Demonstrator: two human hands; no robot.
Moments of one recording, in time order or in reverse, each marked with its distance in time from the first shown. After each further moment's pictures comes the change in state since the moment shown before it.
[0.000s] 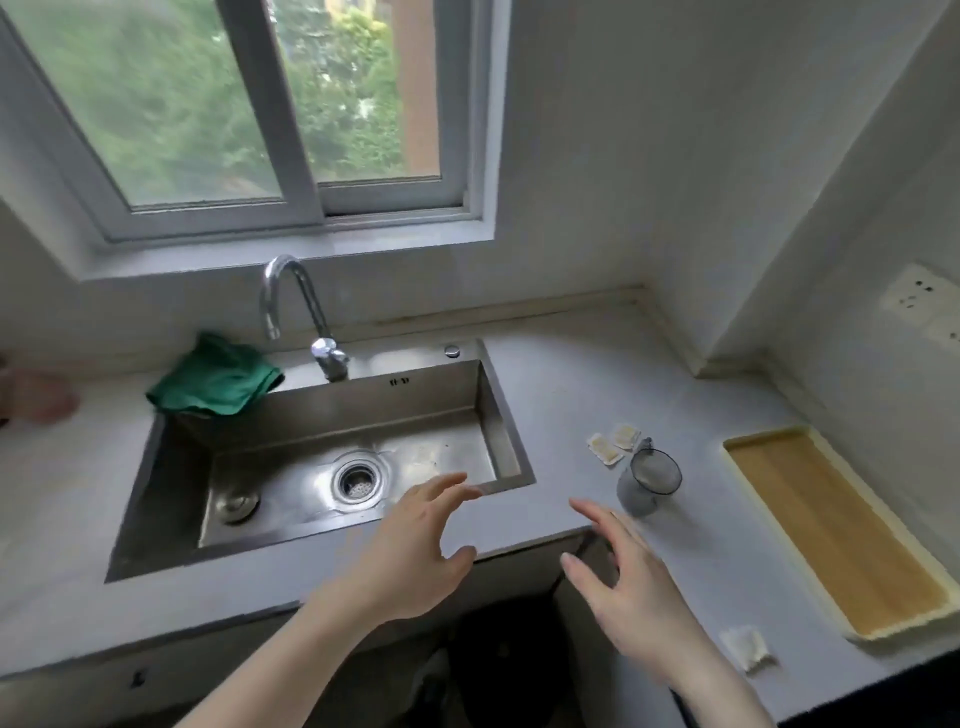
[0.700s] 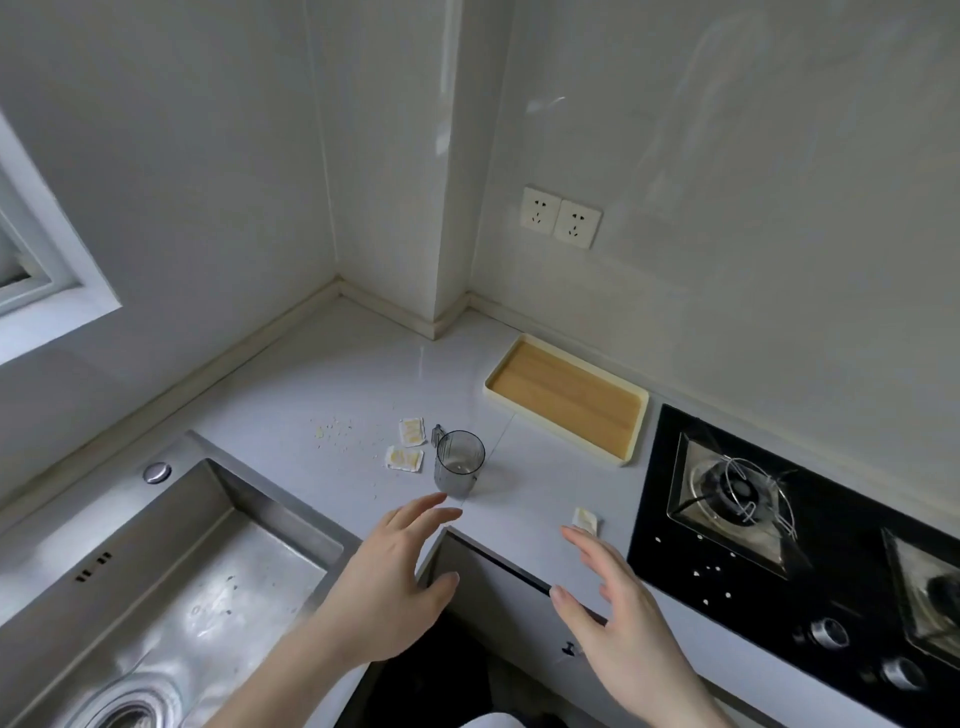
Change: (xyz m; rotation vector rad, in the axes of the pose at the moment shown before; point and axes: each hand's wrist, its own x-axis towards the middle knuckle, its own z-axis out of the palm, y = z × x) left_hand 0.144 0.032 0.019 -0.021 -0.435 0.599; right_hand -0.048 -0.001 0.027 0.161 0.565 0.500
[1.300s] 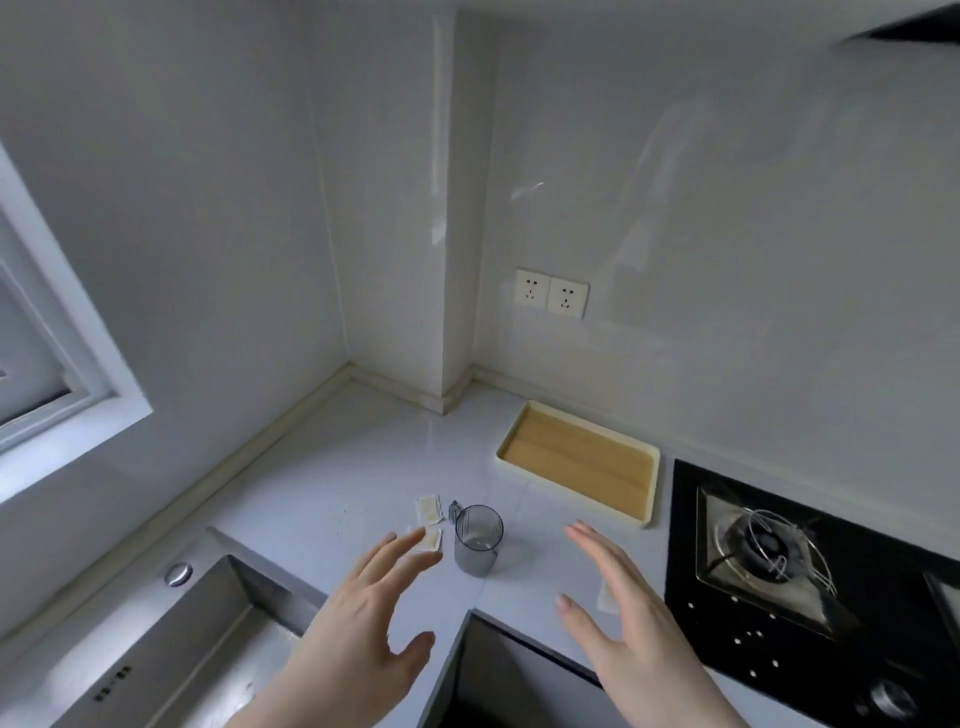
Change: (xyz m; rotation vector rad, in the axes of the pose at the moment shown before) left_hand -0.007 0.005 -0.072 0.133 0.098 0.110; right_hand 0.019 -0.068 -0.017 -0.033 0.142 -0.252
